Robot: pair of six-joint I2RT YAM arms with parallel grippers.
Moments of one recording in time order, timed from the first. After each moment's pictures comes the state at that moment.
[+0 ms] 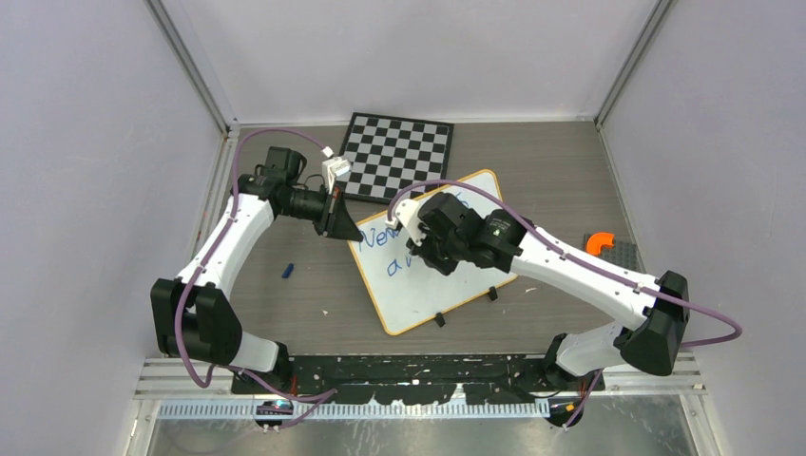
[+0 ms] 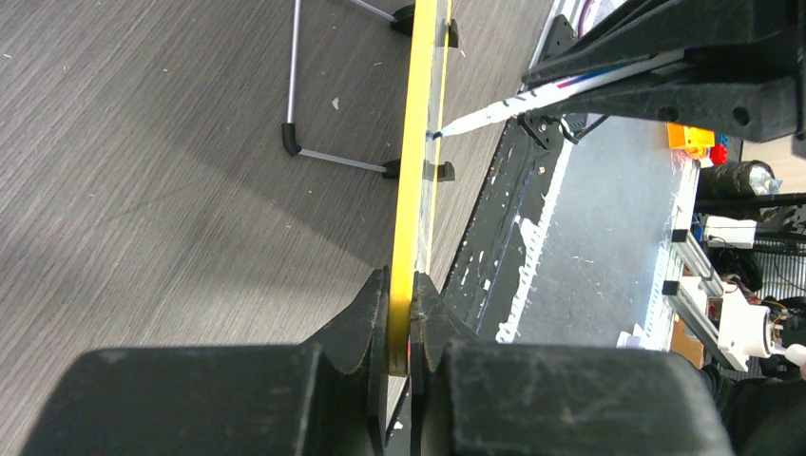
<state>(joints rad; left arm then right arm) -0.19 1.43 1.23 -0.90 1.02 0.29 0.97 1.38 1.29 -0.82 0.05 -0.14</state>
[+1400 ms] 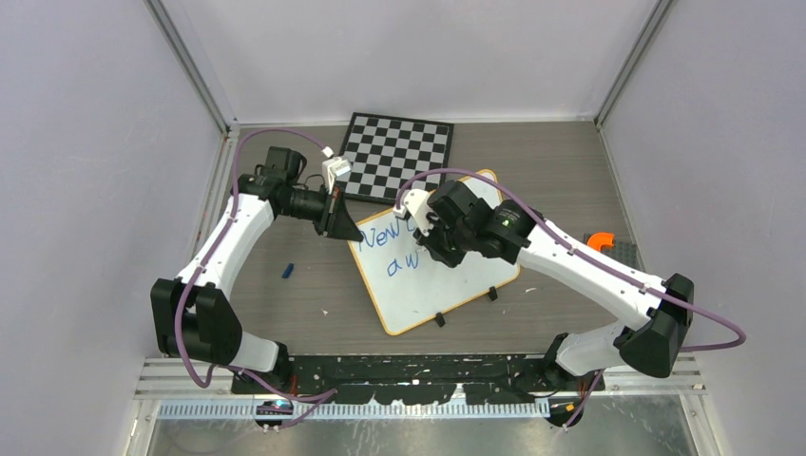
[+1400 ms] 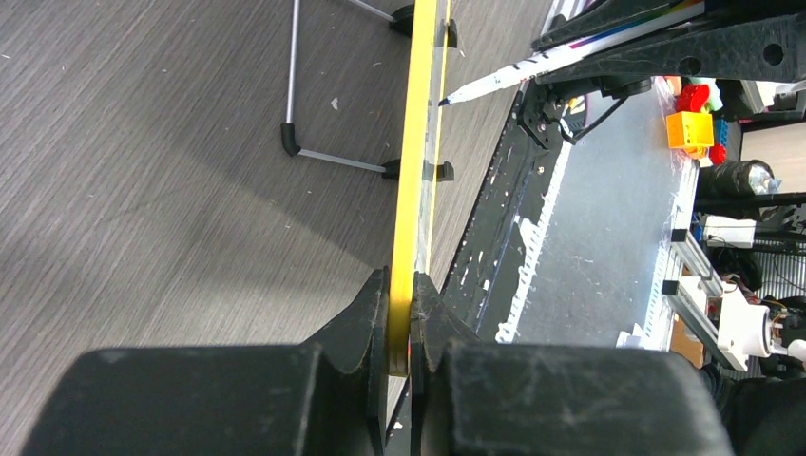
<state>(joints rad) -0.19 1.43 1.23 -0.90 1.02 0.29 0.91 1.37 1.33 -0.87 0.02 -0.16</state>
